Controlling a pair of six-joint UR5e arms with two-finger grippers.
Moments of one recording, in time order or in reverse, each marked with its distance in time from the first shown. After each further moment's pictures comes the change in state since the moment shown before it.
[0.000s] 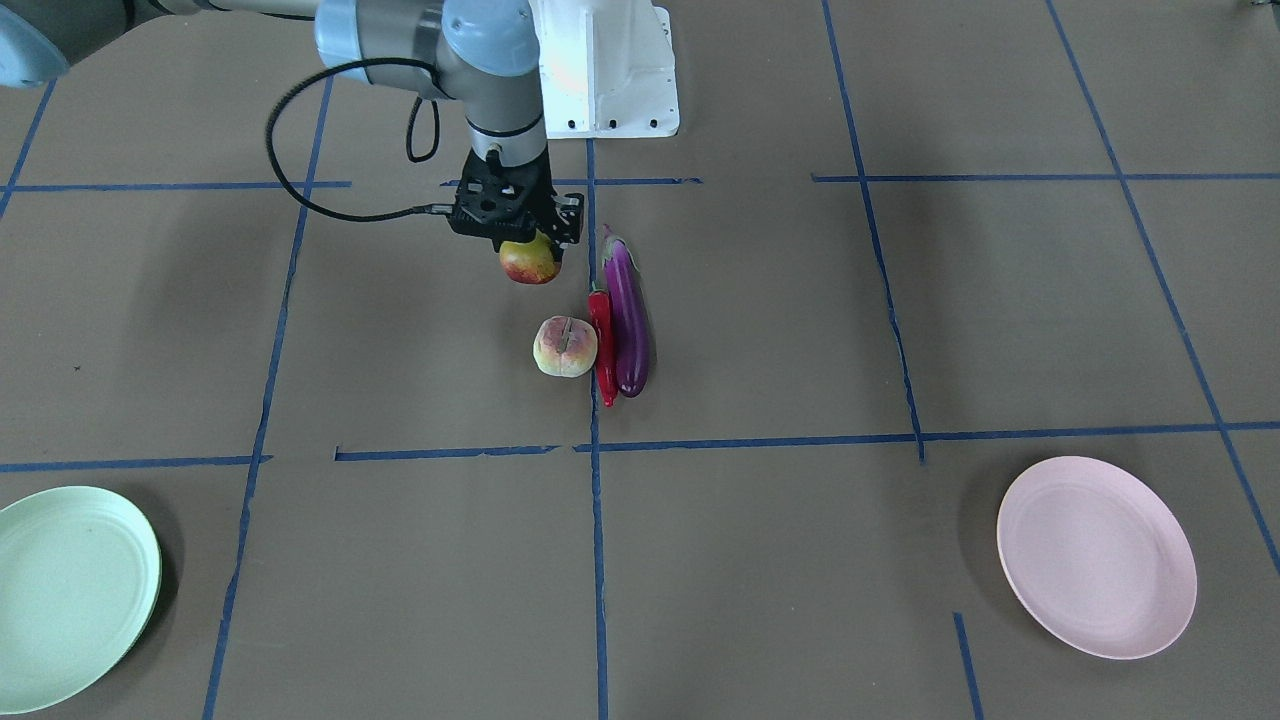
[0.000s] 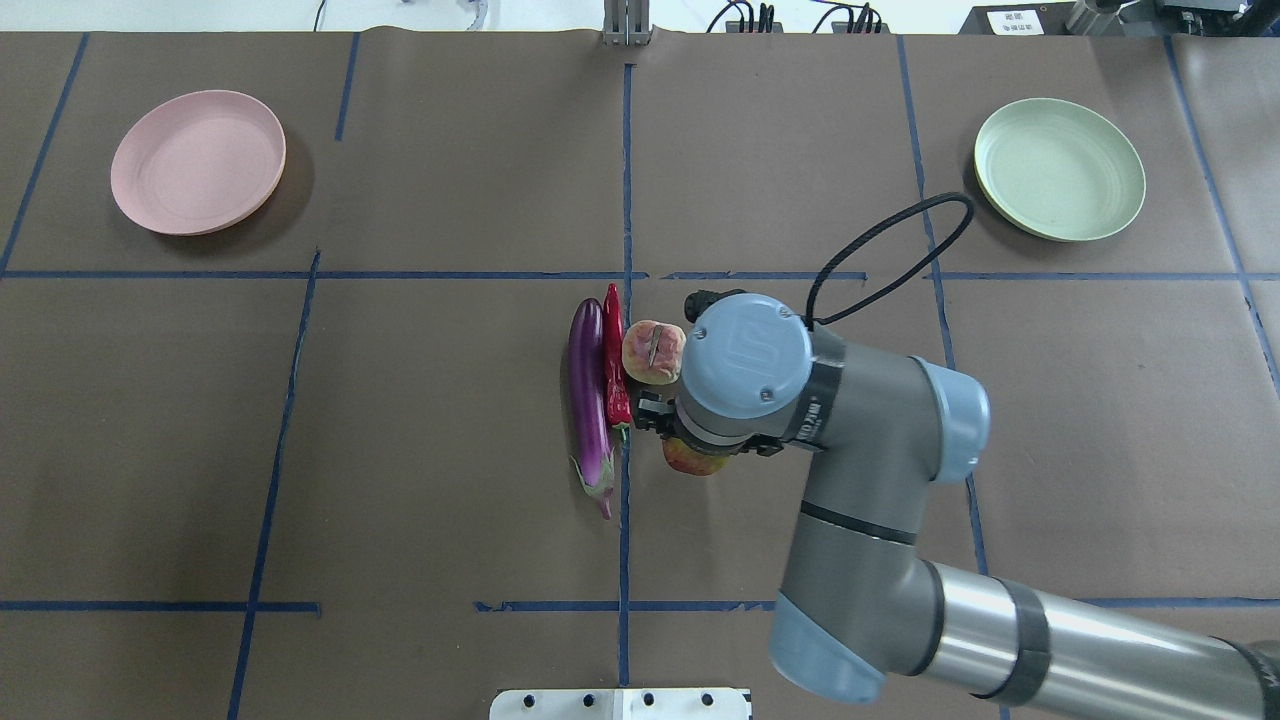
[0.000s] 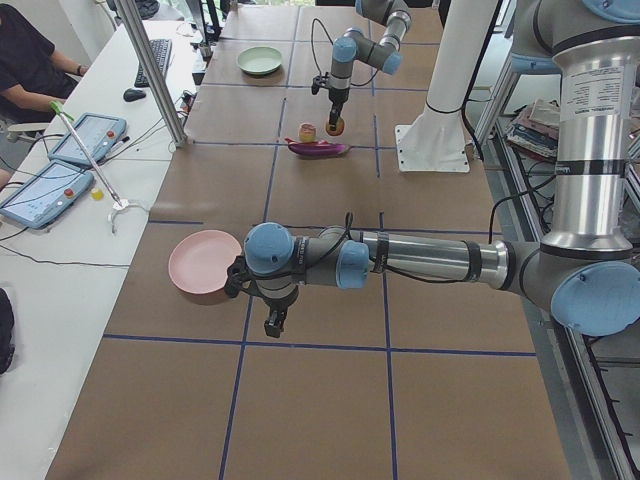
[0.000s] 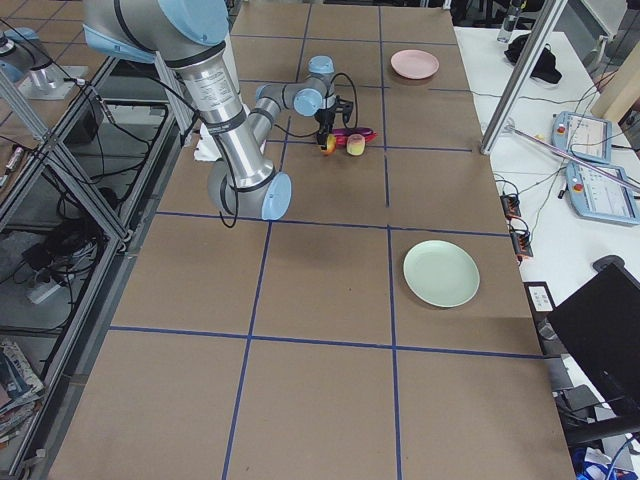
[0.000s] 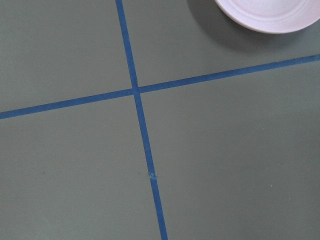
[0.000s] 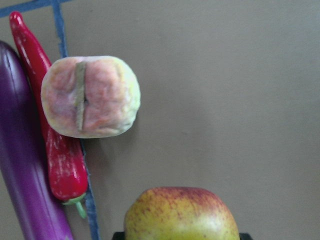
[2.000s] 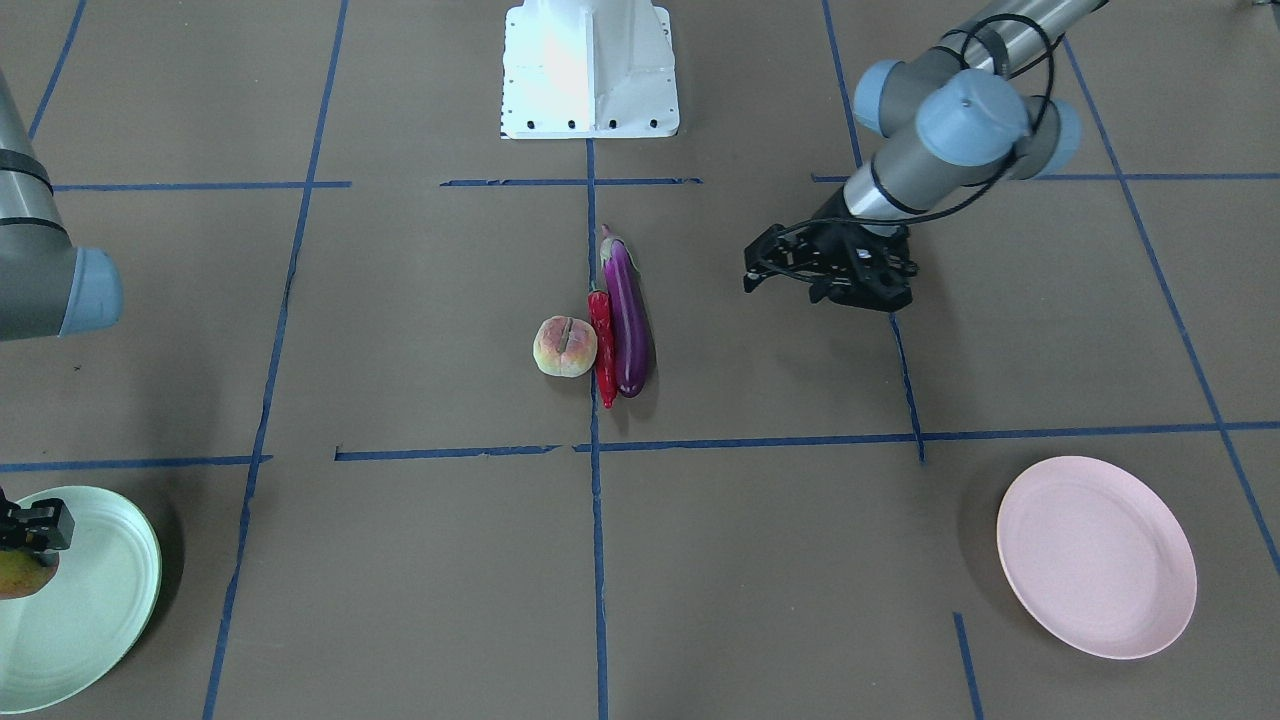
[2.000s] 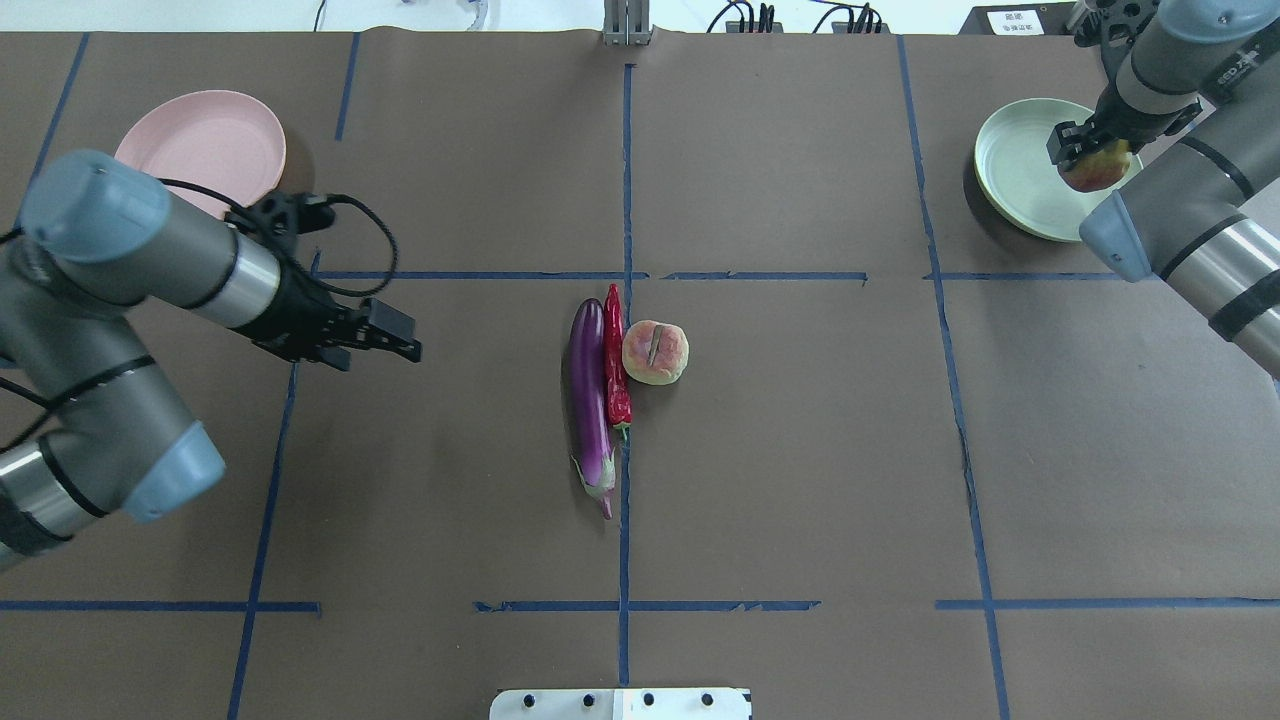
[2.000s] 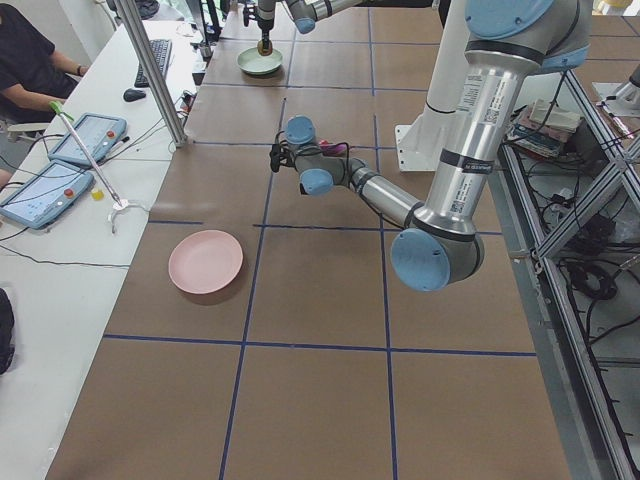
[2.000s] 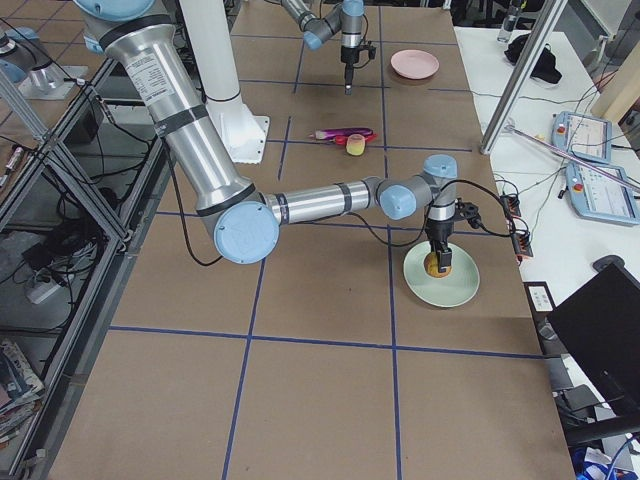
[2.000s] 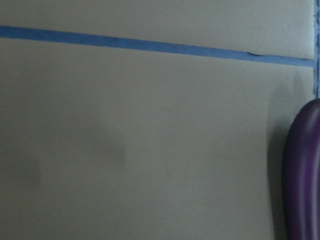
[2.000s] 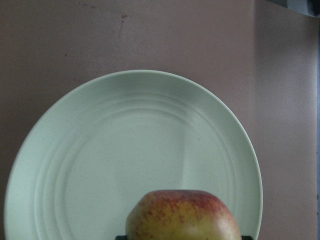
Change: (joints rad) left arm 0.908 -0.457 -0.008 -0.505 0.381 -1.412; right arm 0.695 -0.091 -0.641 0.373 0.112 -1.028
